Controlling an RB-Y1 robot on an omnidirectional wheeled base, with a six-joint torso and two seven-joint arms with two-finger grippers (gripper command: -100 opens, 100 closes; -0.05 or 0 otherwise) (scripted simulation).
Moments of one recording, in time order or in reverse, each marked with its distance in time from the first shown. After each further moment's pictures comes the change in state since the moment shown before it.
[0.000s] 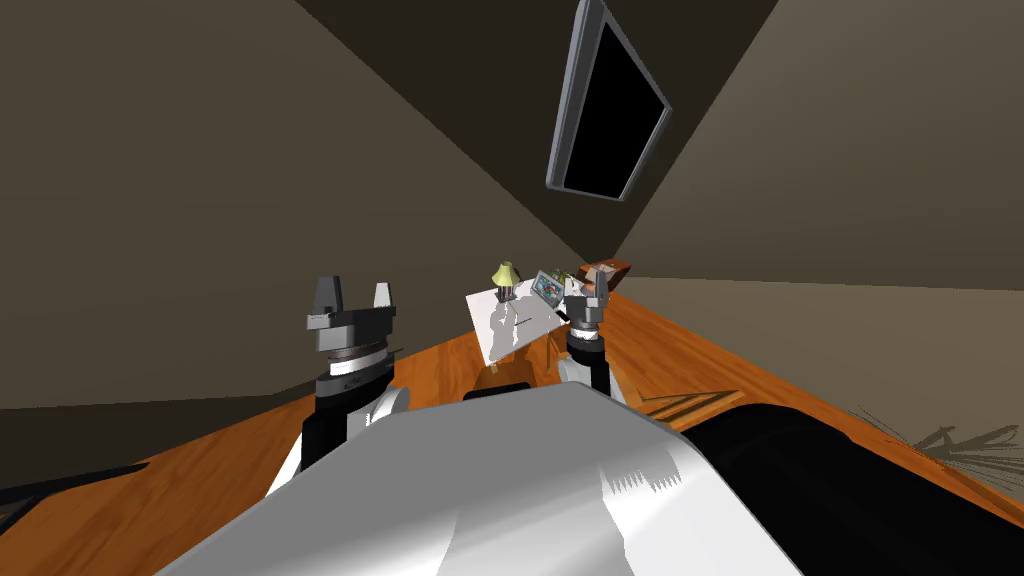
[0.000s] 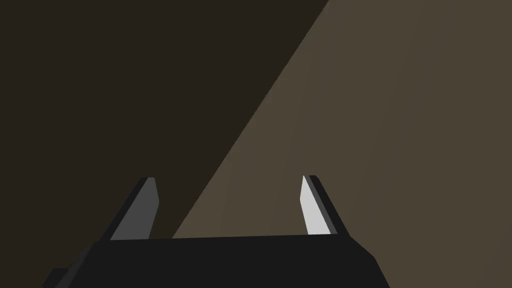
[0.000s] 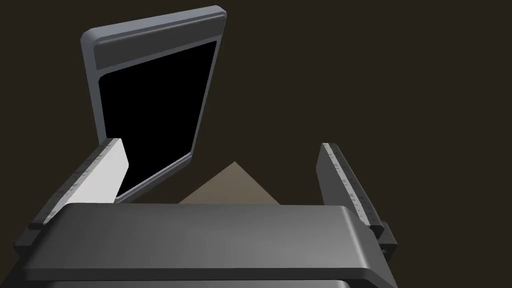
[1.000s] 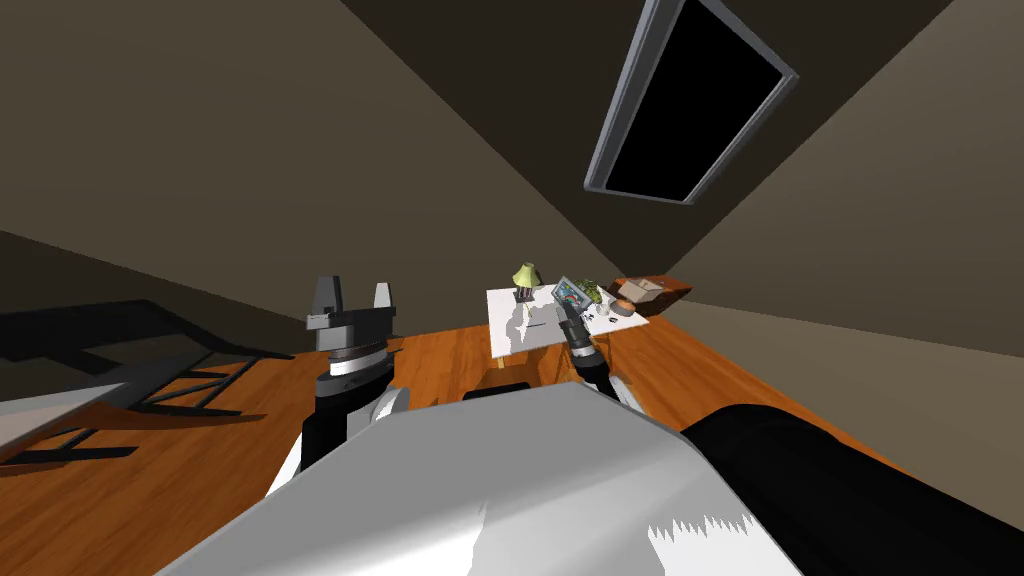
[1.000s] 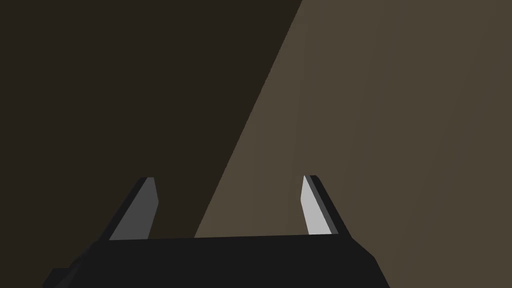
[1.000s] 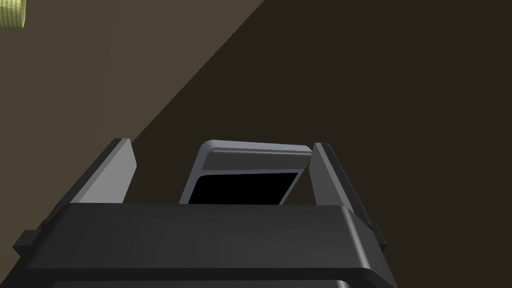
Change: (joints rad) left arm 0.000 0.000 0.000 0.000 0.000 0.000 0.000; right arm 0.145 -0.233 -0.037 0.142 0.150 0.063 0.036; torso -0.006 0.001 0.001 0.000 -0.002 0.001
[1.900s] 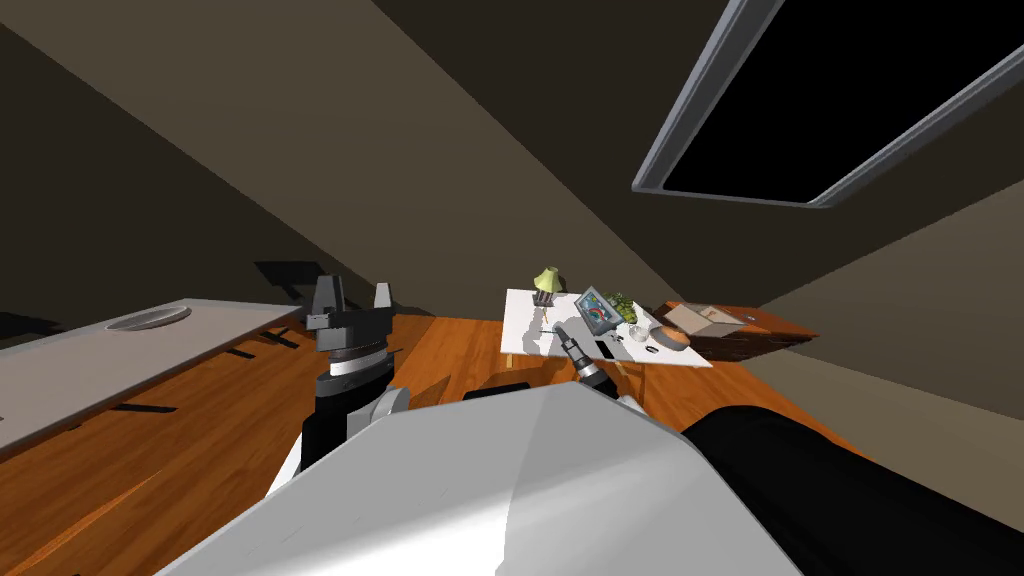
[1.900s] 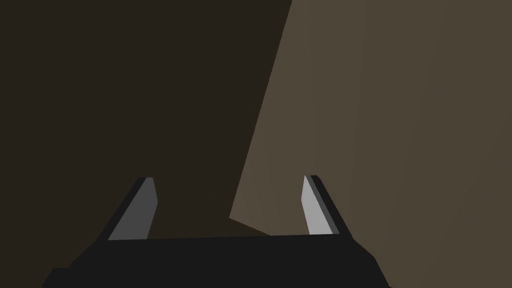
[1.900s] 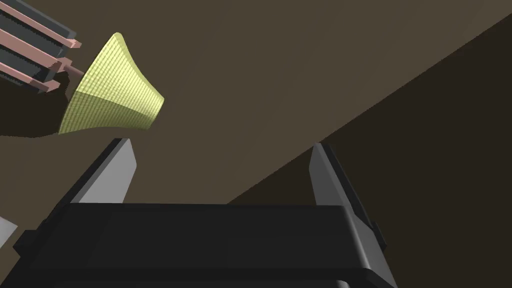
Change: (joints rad) left arm 0.000 0.000 0.000 0.000 0.000 0.000 0.000; right arm 0.106 -0.137 -0.014 0.179 0.152 0.042 0.027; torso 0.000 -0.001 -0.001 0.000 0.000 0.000
